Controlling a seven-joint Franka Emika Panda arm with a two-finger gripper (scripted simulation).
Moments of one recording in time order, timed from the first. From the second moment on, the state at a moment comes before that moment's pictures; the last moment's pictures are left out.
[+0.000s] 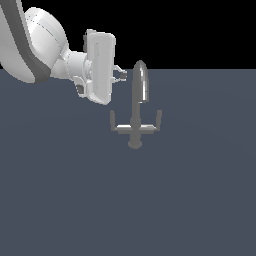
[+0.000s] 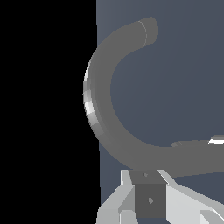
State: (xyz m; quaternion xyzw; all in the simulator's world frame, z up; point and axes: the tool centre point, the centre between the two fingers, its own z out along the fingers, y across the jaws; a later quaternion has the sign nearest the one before) arm 0.029 0.013 0.268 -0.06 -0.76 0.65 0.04
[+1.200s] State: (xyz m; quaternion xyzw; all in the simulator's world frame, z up) arm 0.067 0.048 0.163 0.21 -0.68 0.67 0.22
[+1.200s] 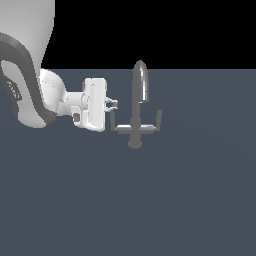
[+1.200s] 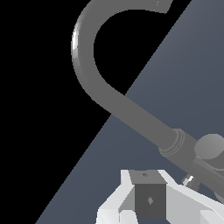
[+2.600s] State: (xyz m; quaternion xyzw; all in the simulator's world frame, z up) arm 0.055 0.056 0.136 0.28 -0.65 0.66 0.27
